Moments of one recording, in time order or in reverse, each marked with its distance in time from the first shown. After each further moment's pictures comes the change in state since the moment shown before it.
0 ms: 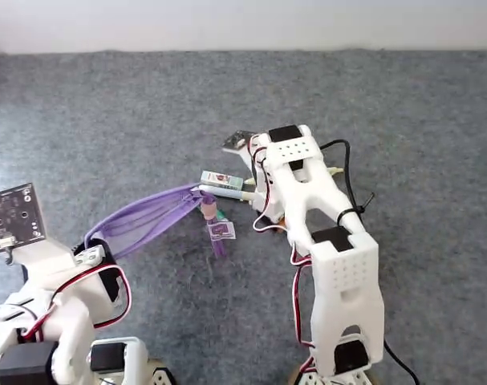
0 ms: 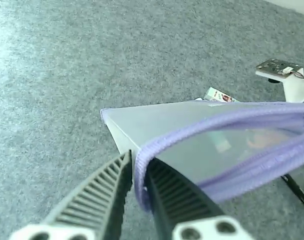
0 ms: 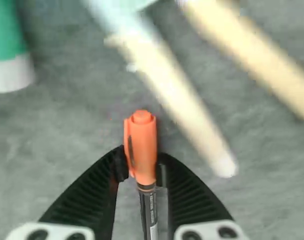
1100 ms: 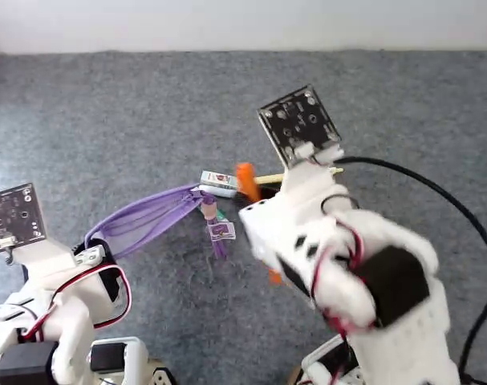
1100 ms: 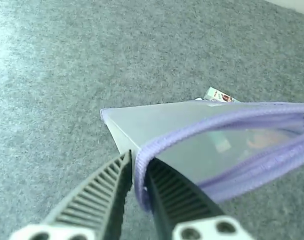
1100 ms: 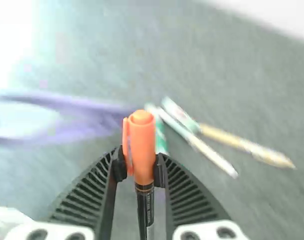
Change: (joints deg) left arm 0.0 0.0 0.0 0.0 0.0; right arm -20.7 -78.9 15.9 -2.1 -38.7
